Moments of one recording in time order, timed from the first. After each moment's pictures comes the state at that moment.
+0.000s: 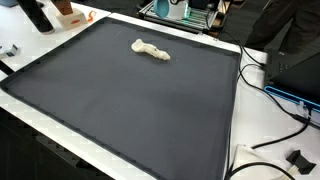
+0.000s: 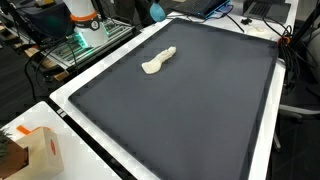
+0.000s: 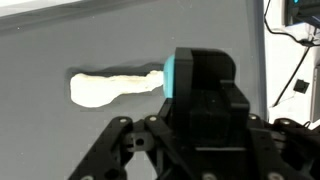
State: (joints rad) arm -0.07 -0.40 -0.01 -2.49 0.46 2.05 -0.08
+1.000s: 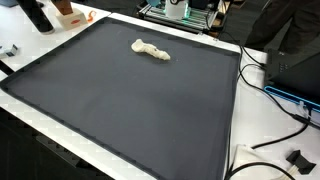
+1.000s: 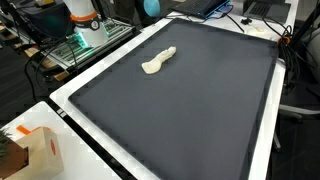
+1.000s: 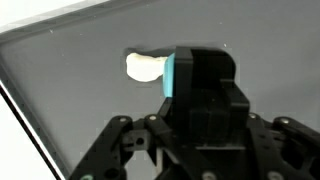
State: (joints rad) arm -0.05 -0.45 0.14 -2.40 0.07 1.99 0.31
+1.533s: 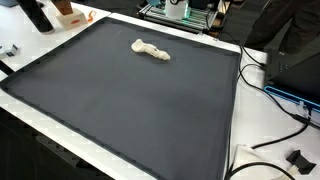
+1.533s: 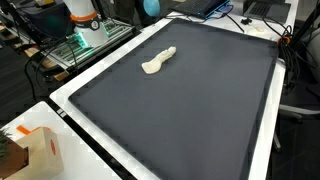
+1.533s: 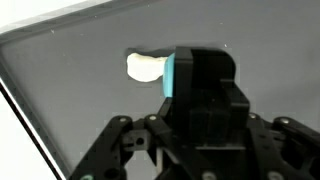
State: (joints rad) arm -0.05 -0.45 0.15 -2.39 0.07 1.98 0.31
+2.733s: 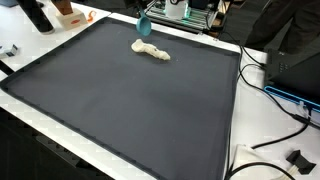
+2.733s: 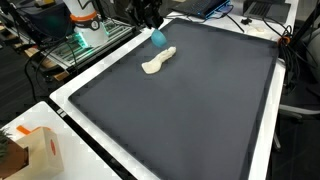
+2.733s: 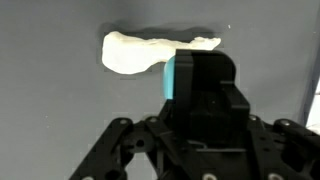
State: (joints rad) arm 0.01 -0.30 -0.11 -2.60 0.42 2.42 -0.22
